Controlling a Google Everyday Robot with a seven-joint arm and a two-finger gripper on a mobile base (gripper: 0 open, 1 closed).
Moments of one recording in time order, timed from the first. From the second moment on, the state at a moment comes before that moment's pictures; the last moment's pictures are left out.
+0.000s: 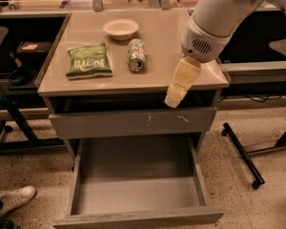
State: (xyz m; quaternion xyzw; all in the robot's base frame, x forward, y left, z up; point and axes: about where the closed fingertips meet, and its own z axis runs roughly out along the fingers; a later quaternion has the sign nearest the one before) arm 0.527 -0.101 0.918 -0.55 0.82 0.04 0.15
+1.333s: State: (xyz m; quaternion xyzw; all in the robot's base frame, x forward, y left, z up) arm 0.640 -0.045 0.939 -0.48 0.86 0.03 0.17
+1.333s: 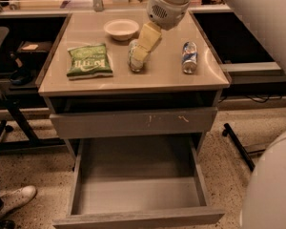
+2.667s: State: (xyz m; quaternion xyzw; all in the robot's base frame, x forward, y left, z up) arm 0.703 0.027 0.885 -0.48 0.86 0.04 0.14
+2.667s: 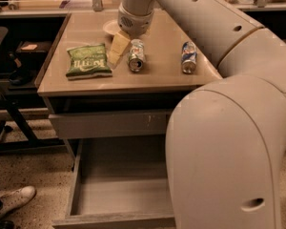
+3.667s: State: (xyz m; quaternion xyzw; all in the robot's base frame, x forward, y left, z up) arm 0.747 0.007 0.857 -0.42 0.90 0.06 0.12
